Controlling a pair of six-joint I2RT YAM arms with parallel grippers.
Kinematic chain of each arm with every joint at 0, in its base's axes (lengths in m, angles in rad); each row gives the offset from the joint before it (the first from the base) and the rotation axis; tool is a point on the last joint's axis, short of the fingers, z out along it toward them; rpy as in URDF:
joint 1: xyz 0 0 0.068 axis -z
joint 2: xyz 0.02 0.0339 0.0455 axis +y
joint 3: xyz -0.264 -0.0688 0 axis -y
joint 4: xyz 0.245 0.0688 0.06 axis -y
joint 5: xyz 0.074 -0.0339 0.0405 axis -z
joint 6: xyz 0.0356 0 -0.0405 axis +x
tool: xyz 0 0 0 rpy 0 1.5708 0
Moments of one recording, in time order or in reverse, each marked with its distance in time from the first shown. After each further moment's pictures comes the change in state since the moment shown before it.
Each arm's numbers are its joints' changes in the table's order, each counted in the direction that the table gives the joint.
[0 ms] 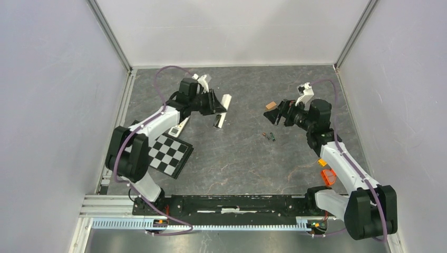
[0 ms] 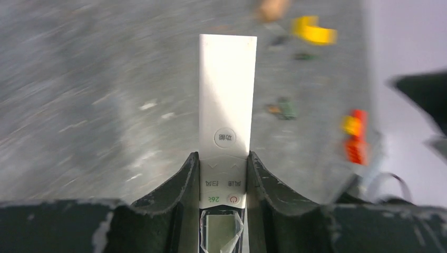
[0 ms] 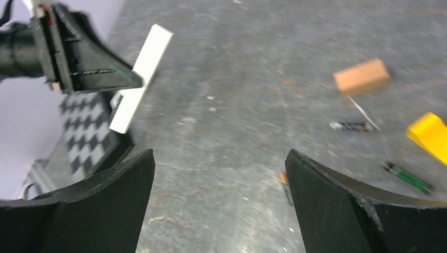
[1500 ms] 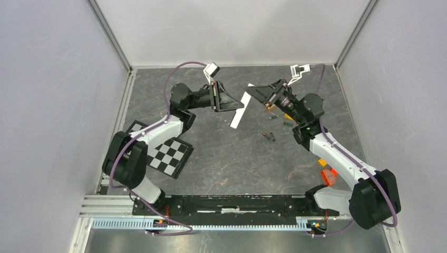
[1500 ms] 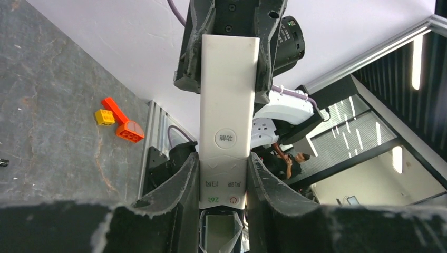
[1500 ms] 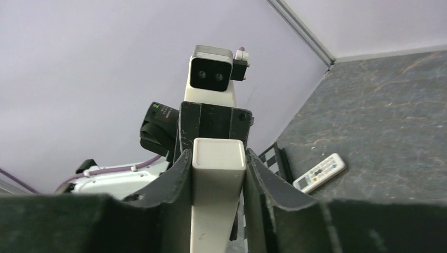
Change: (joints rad) left arm 0.105 -0.087 -0.122 1.163 0.667 -0.874; right arm -0.270 0.095 0.136 0.646 -0.003 0.594
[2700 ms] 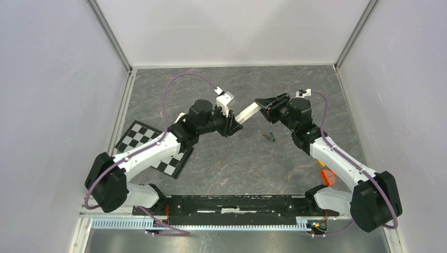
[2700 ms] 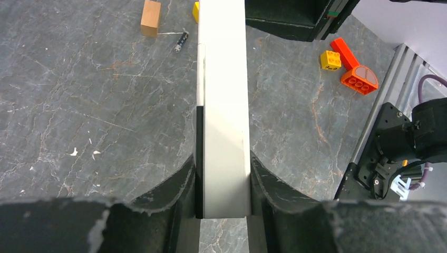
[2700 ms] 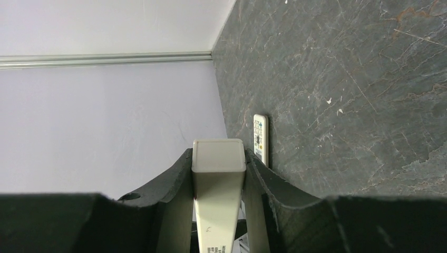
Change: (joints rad) left arm 0.255 -0.251 -0.089 -0.921 -0.743 1.178; right arm -0.003 -0.024 -0.076 -0.534 0.397 0.402
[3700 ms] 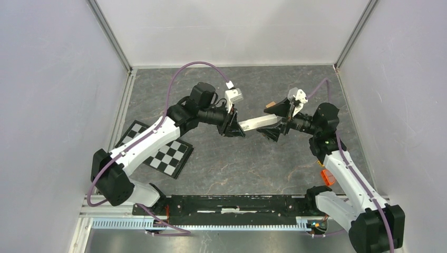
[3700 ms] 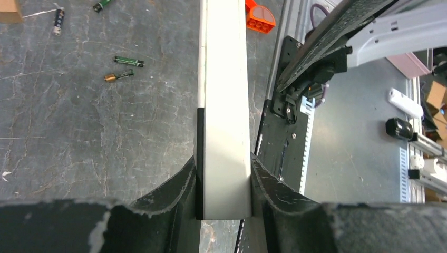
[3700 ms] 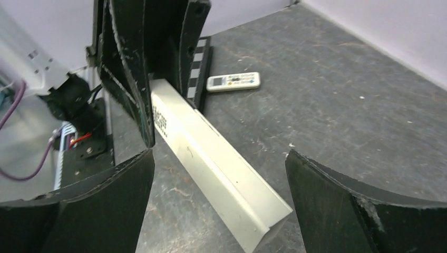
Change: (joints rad) left arm -0.049 0.079 0.312 -0.441 0.444 0.106; right arm 0.205 -0.233 -0.072 0.120 -0.901 -1.239
